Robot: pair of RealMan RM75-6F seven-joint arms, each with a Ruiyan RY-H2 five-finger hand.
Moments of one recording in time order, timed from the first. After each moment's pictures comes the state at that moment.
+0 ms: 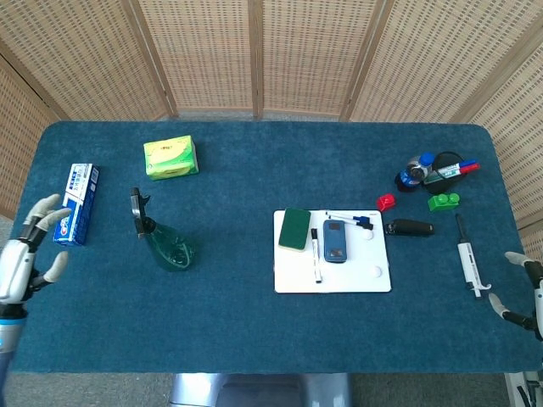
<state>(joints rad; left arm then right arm) -0.25 -1.20 -0.04 -1.43 1.54 1.62 -0.56 0.02 -0.94 0.14 -1.80 -1.31 1.43 0.09</state>
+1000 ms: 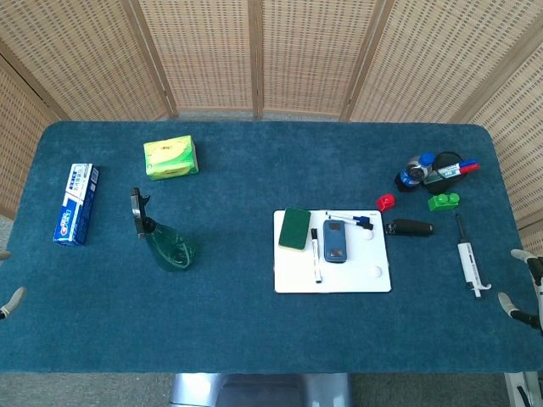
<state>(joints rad) -0.10 -0.75 0.06 -1.89 1.38 1.44 -0.08 0.03 -0.89 0.12 -1.82 -1.32 1.46 -0.06</state>
